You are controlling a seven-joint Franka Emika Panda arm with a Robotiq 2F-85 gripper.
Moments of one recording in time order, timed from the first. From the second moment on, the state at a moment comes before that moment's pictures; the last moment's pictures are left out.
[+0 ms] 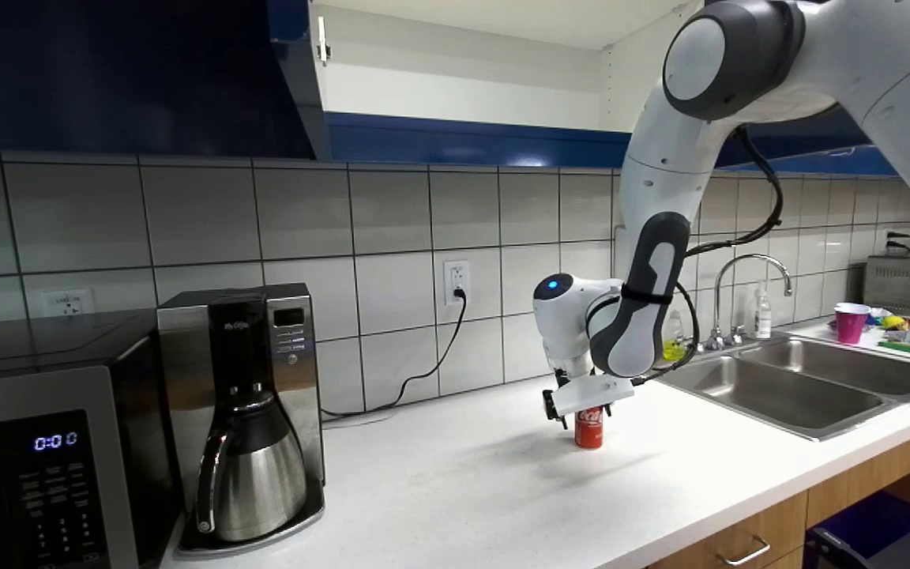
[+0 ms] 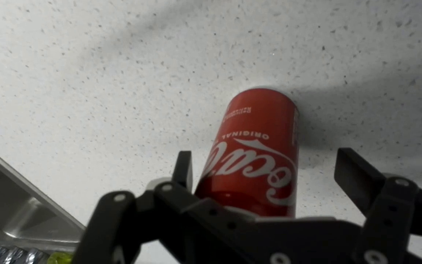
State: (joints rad) arm -0.01 0.58 -0.08 -2.08 -1.13 2.75 1.30
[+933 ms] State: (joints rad) arm 0.02 0.60 -0.10 -2.06 -1.13 2.78 1.34
